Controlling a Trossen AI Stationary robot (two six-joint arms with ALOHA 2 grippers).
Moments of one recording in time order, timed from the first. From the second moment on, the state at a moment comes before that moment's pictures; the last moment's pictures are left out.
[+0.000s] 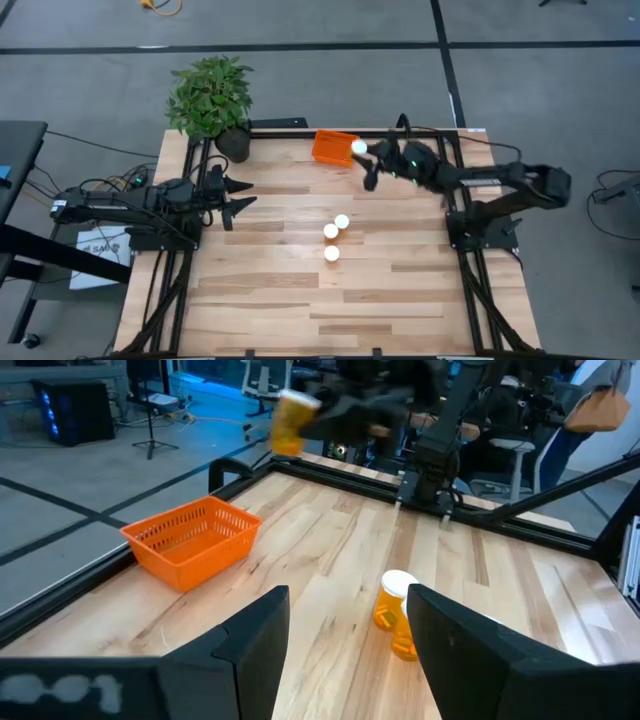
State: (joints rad) left arm 0.00 0.44 0.37 -0.10 -0.28 -0.22; right arm -0.45 1.36 0.55 0.65 -0.01 -0.08
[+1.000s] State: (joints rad) left arm 0.00 0.44 0.37 -0.10 -0.29 -0.20; right arm -0.67 1.80 0.77 0.61 0.00 -0.02
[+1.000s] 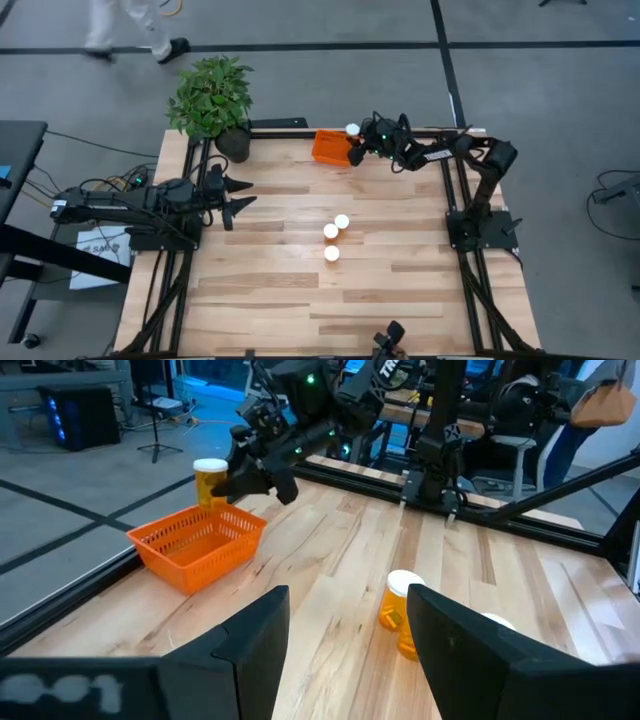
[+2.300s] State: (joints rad) left arm 0.00 0.44 0.37 -0.11 -0.29 -0.20; right arm -0.47 1.60 0.76 0.35 0.01 -0.13
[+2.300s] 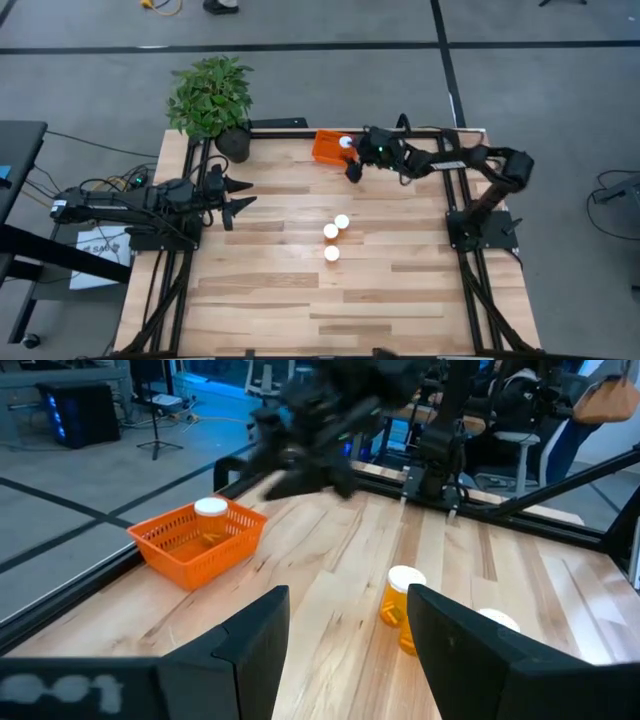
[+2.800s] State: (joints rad) left arm 0.00 0.44 0.37 -0.11 -0.29 -0.21; right arm -0.05 1.33 0.50 0.32 0.09 0.02
